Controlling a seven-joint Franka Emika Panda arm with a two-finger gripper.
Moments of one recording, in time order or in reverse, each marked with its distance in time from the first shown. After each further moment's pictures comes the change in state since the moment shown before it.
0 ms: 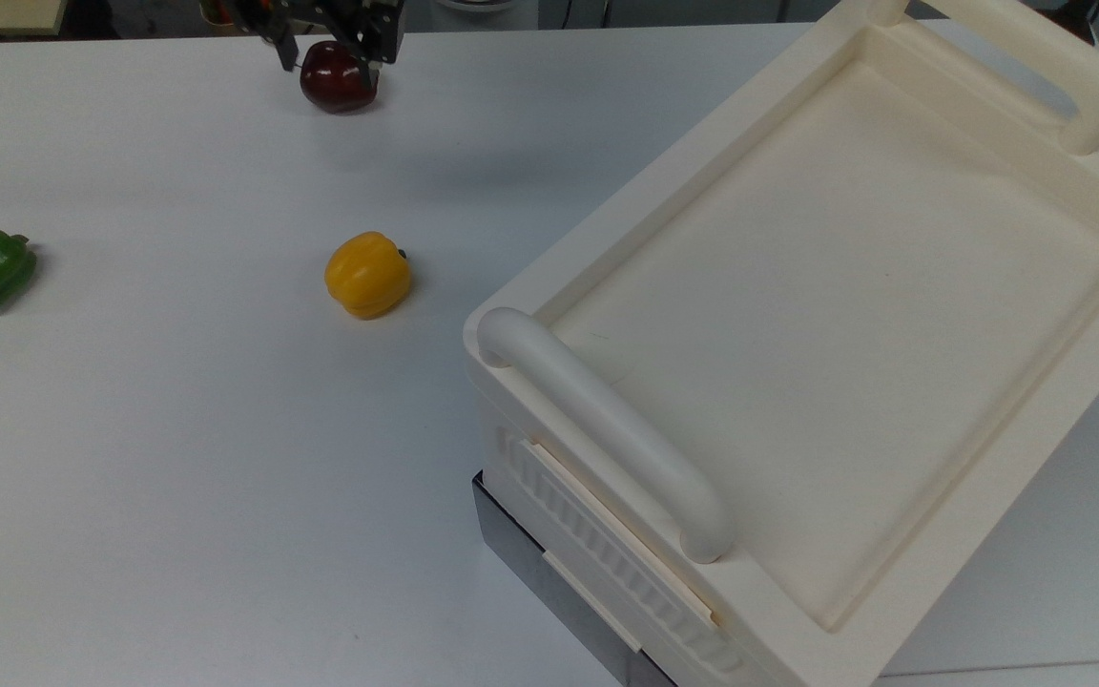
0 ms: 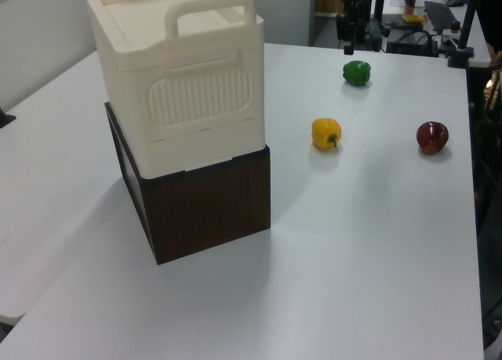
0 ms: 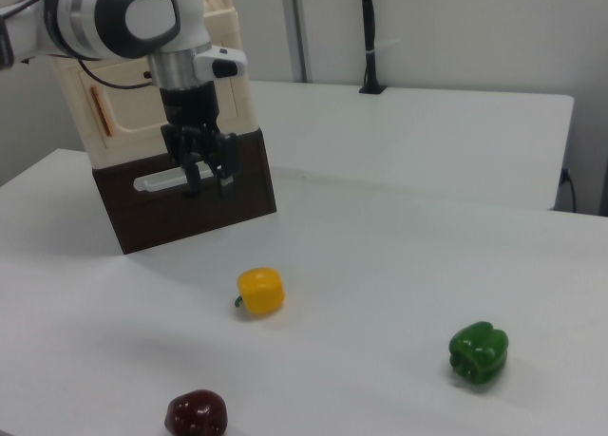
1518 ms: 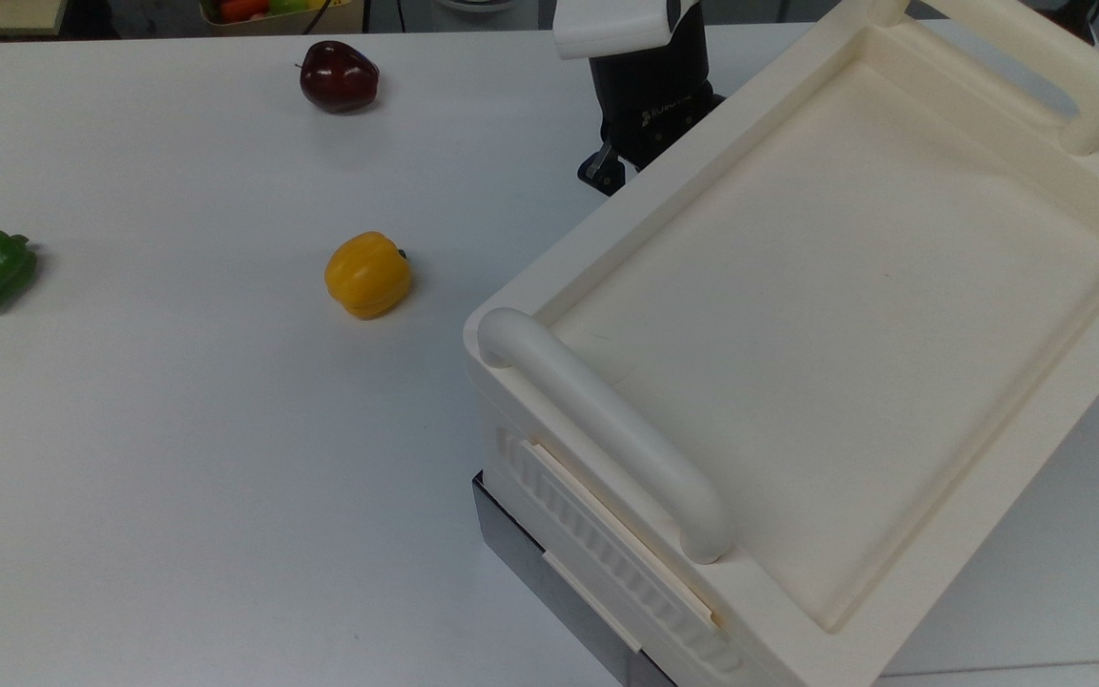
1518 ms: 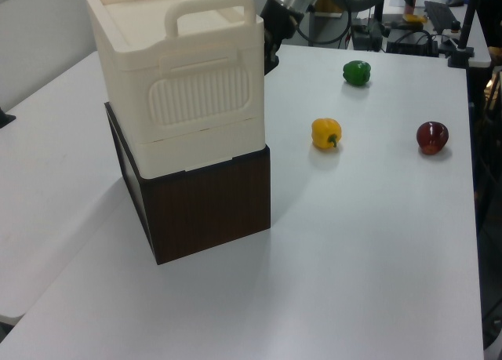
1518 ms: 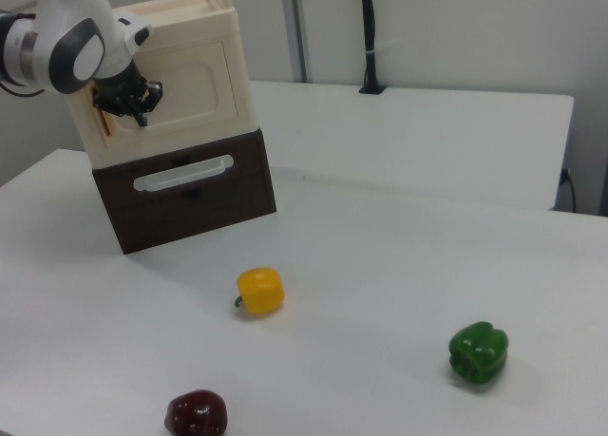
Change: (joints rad) arm 0.345 0.138 -0.015 0.007 0.274 0.697 -0.553
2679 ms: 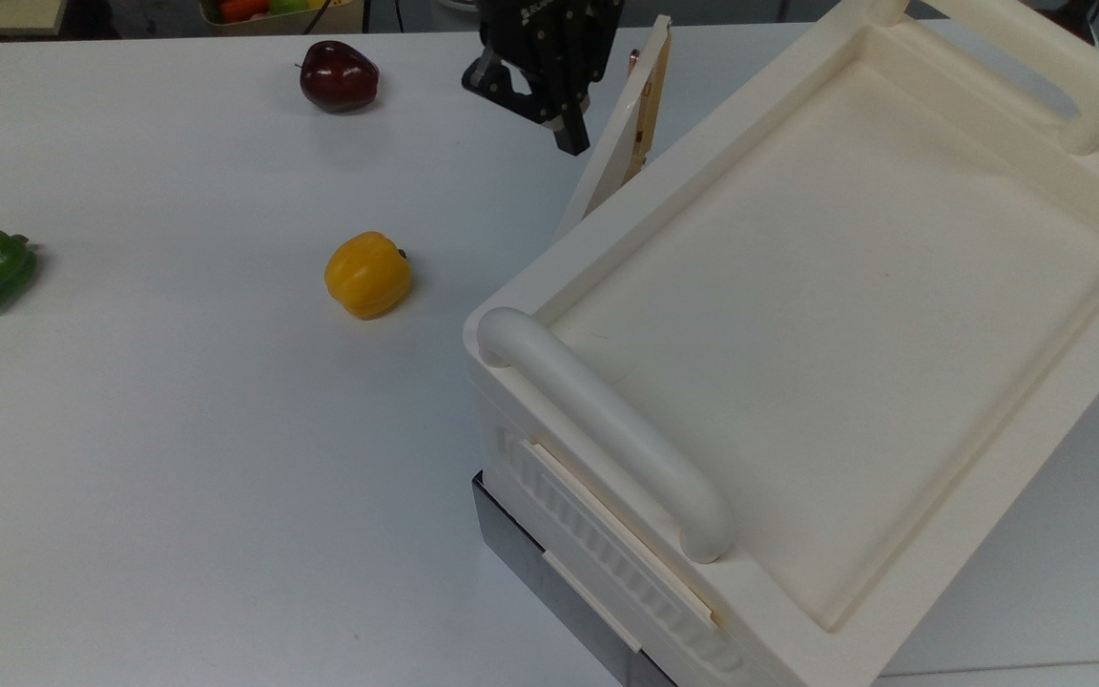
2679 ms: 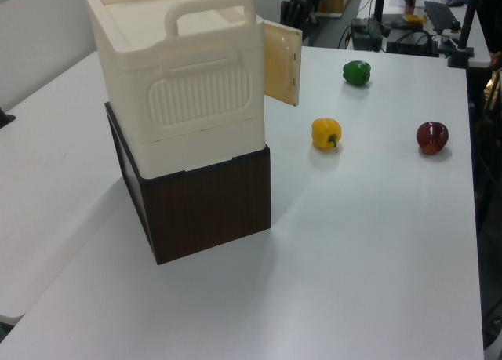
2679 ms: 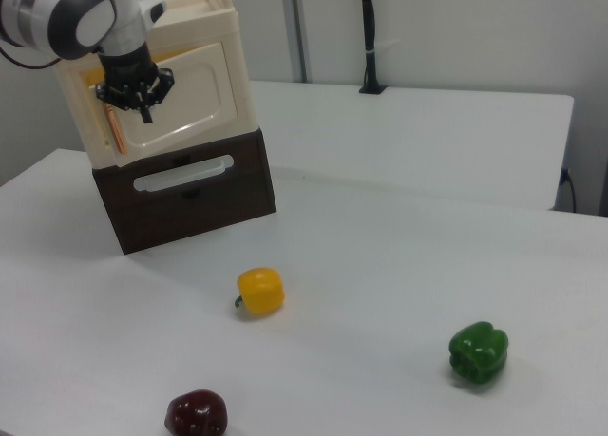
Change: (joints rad) arm -0.120 -0.120 -0.001 0.005 0.049 -0.280 -0.248
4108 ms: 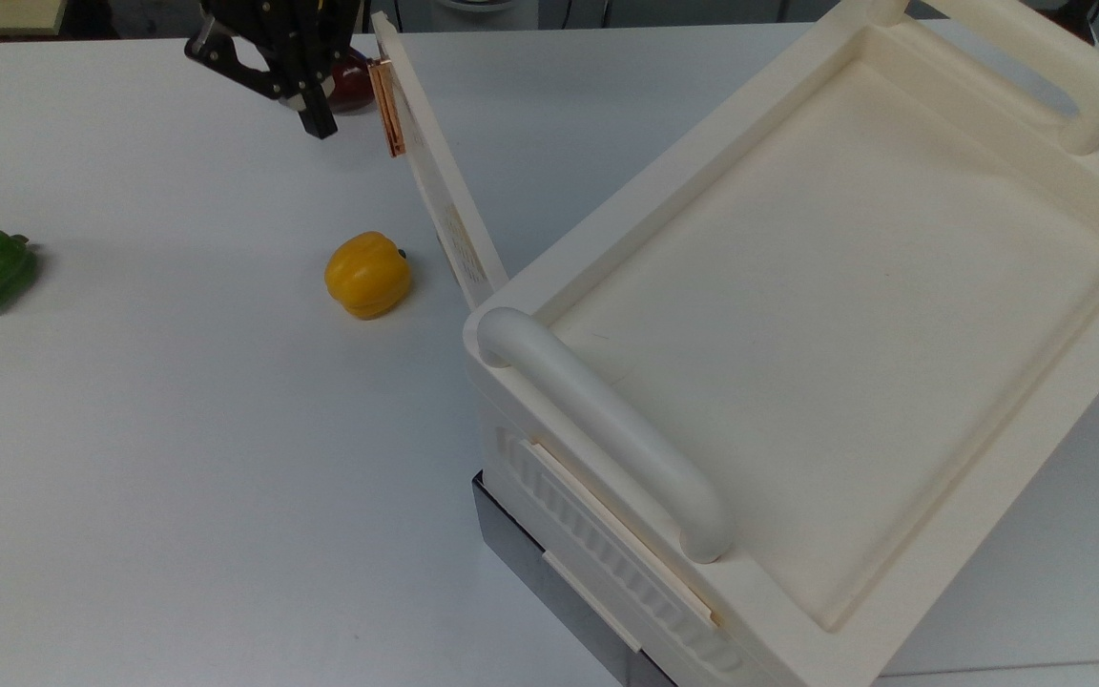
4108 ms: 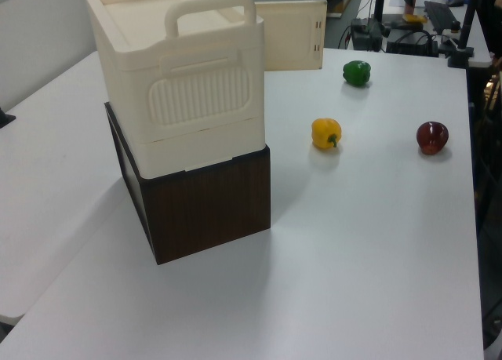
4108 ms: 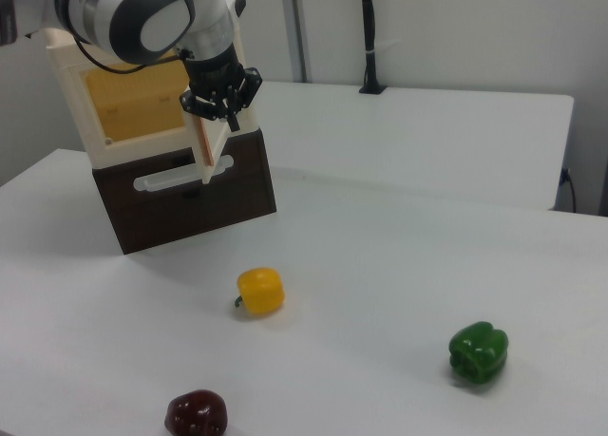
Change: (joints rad) arm -0.230 -0.016 -0.038 -0.002 -0.005 -0.017 -0.344
